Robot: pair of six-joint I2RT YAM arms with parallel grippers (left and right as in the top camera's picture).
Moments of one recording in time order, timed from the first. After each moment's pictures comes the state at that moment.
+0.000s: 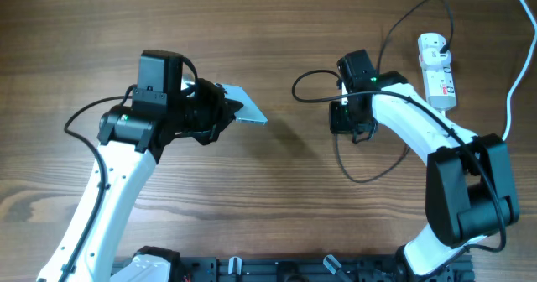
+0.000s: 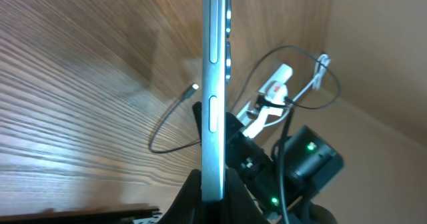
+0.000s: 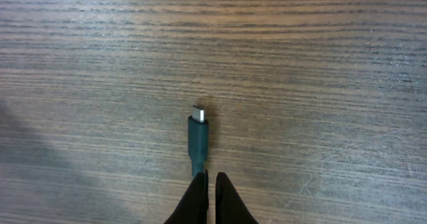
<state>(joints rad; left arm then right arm) -0.21 1.30 1.12 -0.77 0.55 -1.32 0.30 1.82 1.15 -0.77 -0.07 0.30</state>
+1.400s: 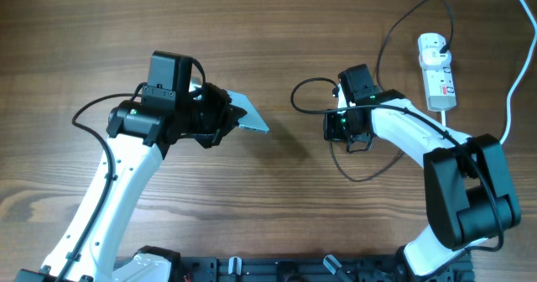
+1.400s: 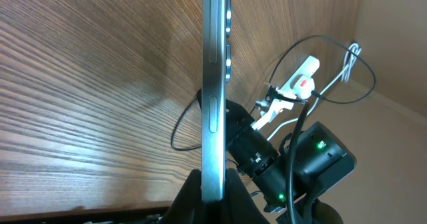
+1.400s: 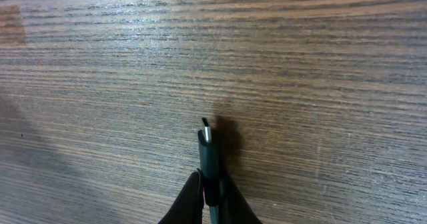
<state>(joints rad) -0.24 1.34 1.12 -0.81 0.54 -1.25 0.30 1.81 0.99 -0.54 -0.21 0.36</state>
